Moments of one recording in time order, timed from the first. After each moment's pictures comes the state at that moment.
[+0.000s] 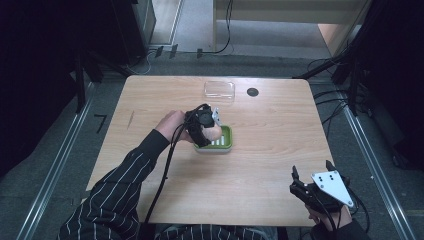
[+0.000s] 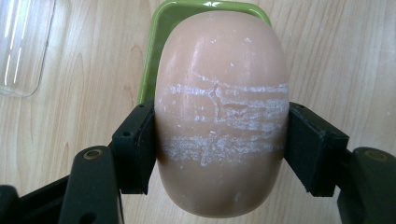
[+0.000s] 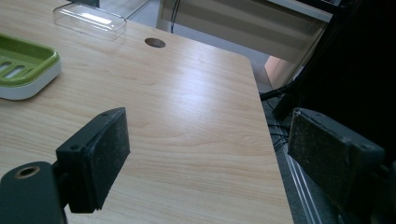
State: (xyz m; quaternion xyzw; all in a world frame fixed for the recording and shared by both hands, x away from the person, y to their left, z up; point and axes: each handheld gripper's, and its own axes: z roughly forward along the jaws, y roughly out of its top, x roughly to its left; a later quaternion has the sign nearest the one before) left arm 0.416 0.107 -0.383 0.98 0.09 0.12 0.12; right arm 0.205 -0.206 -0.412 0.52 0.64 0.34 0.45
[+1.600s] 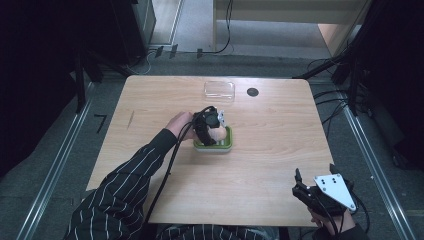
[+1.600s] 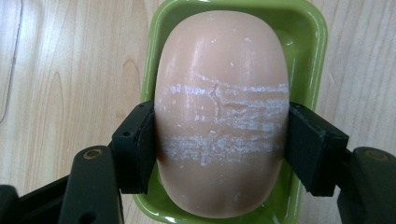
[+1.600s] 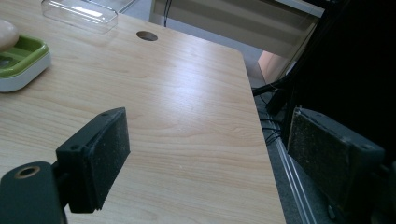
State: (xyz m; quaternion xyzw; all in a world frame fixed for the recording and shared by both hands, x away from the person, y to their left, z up) left arm 0.447 0.094 -0.428 0.99 0.07 0.10 0.12; right arm 0.198 -0.210 -0.413 0.53 0.64 0.33 0.45
